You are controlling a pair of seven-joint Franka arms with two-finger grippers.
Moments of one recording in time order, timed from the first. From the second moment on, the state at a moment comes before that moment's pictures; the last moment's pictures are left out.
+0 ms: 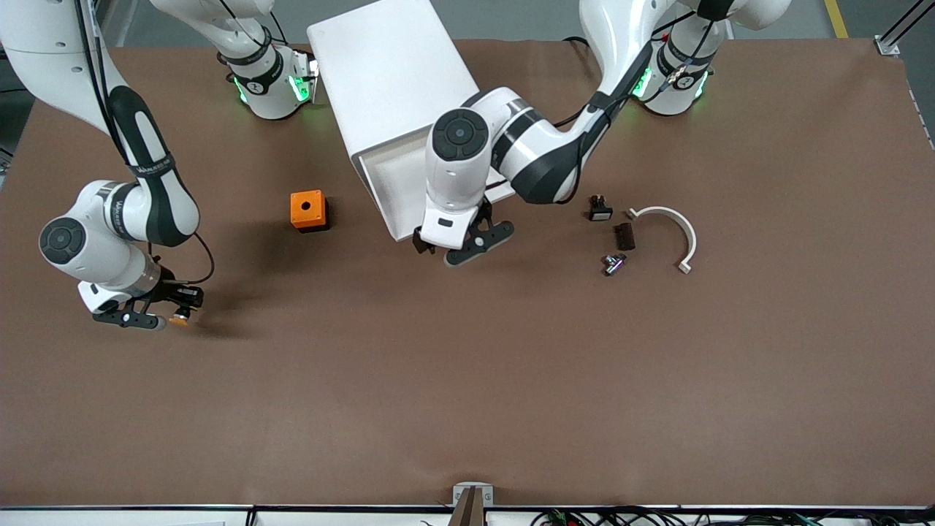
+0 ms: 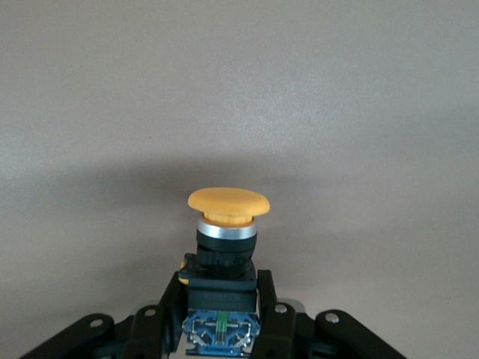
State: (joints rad) left arm -0.78 0.68 -0.08 -1.24 -0.04 1.98 -1.36; right arm -0.06 0.45 -0.11 -2.07 -0.01 2.54 -0.03
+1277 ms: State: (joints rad) left arm -0.84 0.68 -0.08 -1.26 -0.32 1.91 -1.43; right arm -0.07 0.50 -0.11 -2.05 -0.01 2.56 -0.06
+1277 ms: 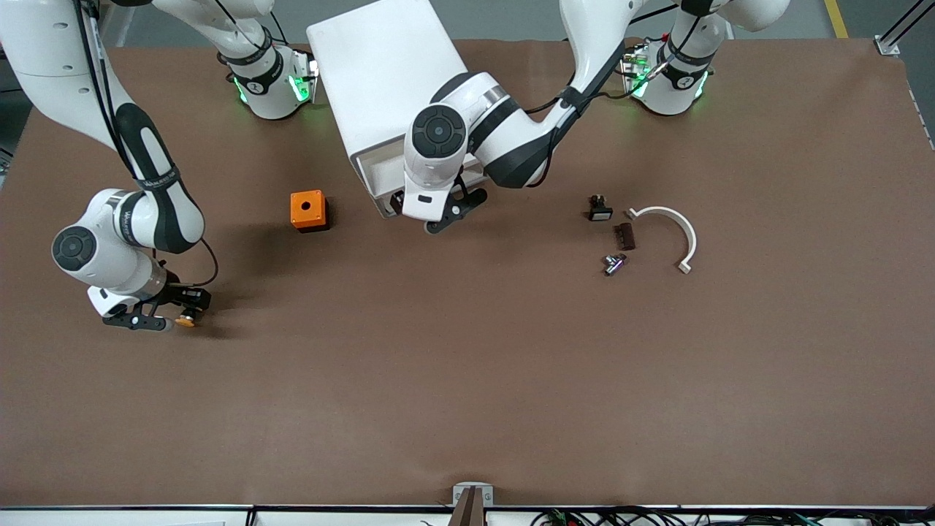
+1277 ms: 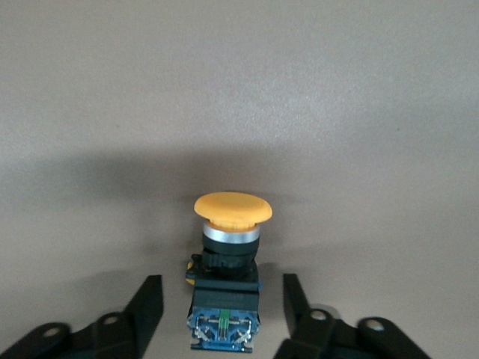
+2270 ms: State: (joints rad) left arm -0.90 0.69 -0.08 -1.29 -0.39 1.90 -1.49; right arm -0.07 -0.03 -0.09 -1.84 -0.01 1.68 -0.08
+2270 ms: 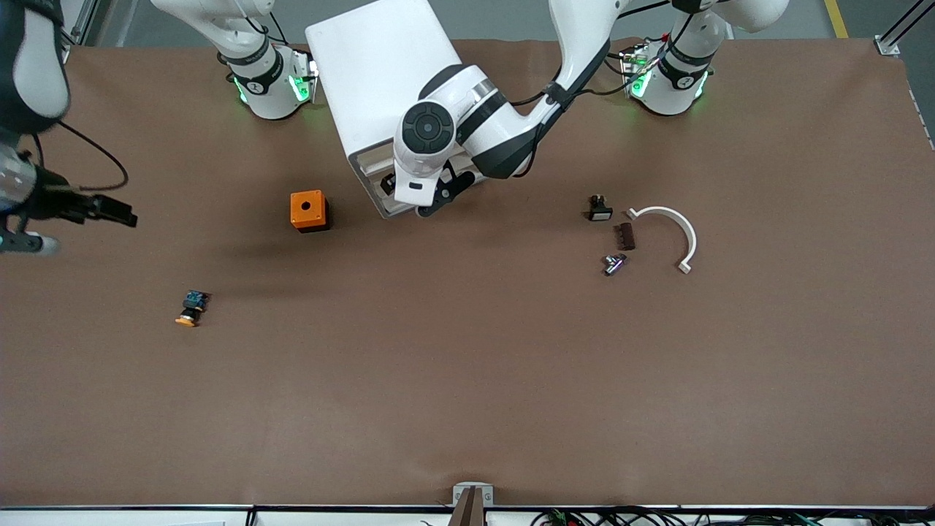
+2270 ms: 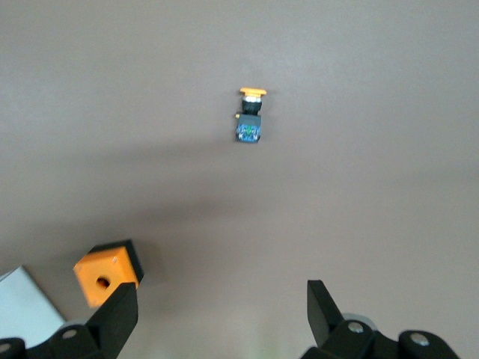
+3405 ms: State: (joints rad) left arm -0.90 0.69 -0.05 -1.29 -0.41 1.90 -1.50; right arm -0.07 -0.01 -0.09 -1.48 -0.01 1.28 -0.08
